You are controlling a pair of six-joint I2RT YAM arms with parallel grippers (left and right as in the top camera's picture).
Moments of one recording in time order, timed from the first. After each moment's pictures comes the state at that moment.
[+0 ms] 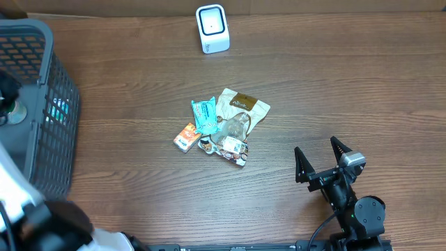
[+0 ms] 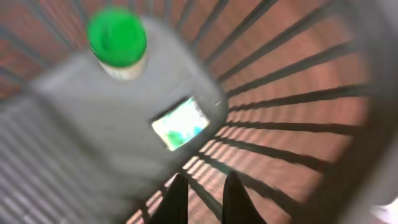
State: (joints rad) left arm 0.66 1.67 1.84 -1.10 0.14 -0.35; right arm 0.17 0.01 0.02 -0.02 -0.15 0.17
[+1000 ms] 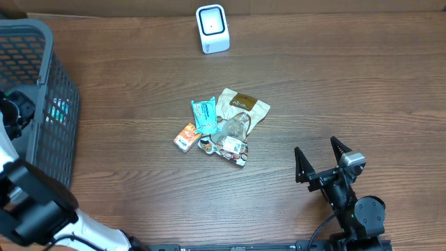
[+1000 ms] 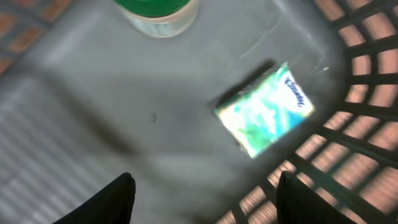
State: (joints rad) left arm 0.69 1.93 1.68 -0.99 0.02 -0.14; right arm 0.17 0.01 0.02 -0.02 -0.15 0.17
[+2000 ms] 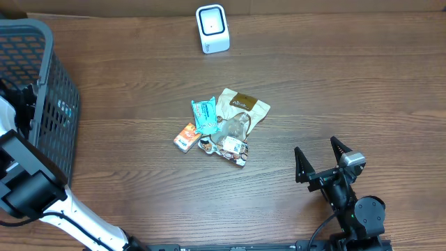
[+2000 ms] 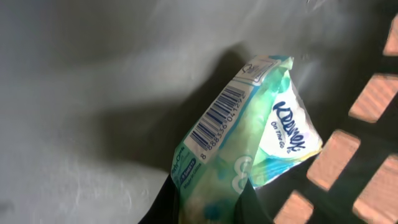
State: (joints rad) left arm 0.69 2.16 1.71 -0.99 0.26 0.08; right arm 0.17 0.01 0.02 -0.02 -0.15 0.17
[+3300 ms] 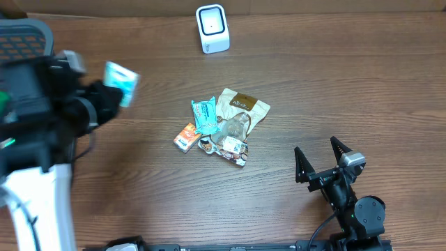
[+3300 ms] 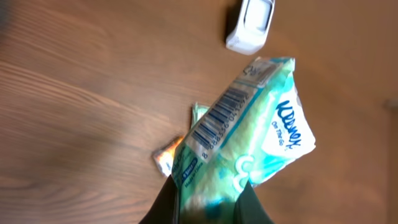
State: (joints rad) left arm 0.15 1.26 1.55 -1.18 0.33 -0.41; right arm 0.17 0.01 0.02 -0.02 -0.15 0.17
